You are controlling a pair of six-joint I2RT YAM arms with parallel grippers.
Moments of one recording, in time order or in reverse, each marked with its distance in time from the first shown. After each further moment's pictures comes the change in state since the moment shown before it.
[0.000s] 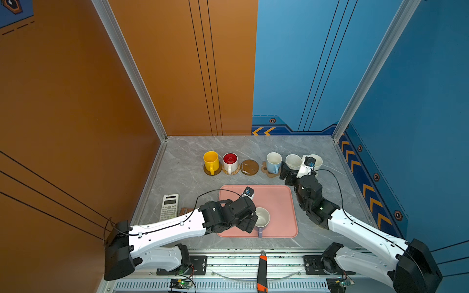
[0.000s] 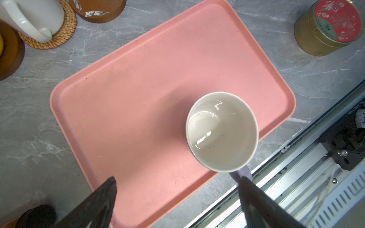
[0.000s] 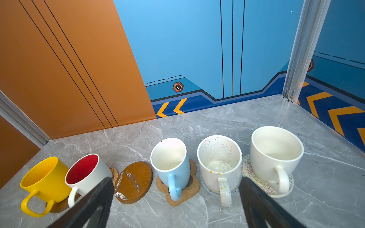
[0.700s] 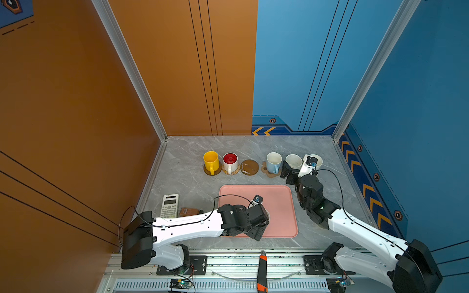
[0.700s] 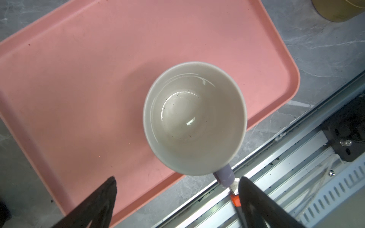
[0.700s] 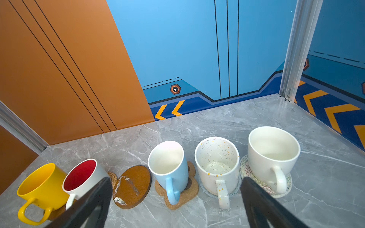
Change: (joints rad) left arm -0.092 0.167 0.050 -0.009 0.046 -0.128; right arm -0.021 0.000 -0.001 0.005 0.001 0.021
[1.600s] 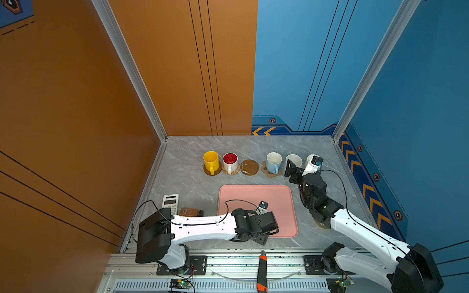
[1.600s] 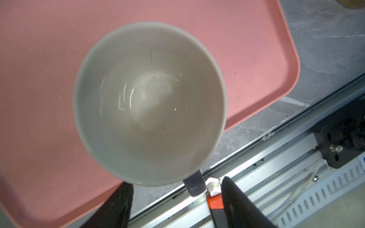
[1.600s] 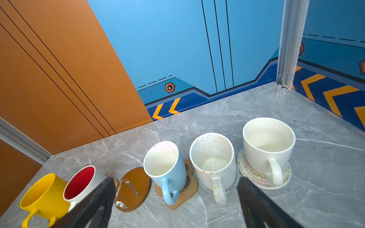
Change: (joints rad) left arm -0.071 0.143 0.063 -0.002 0.034 -0.167; right arm -0.065 -0.021 -0.001 -0.051 -0.056 0.090
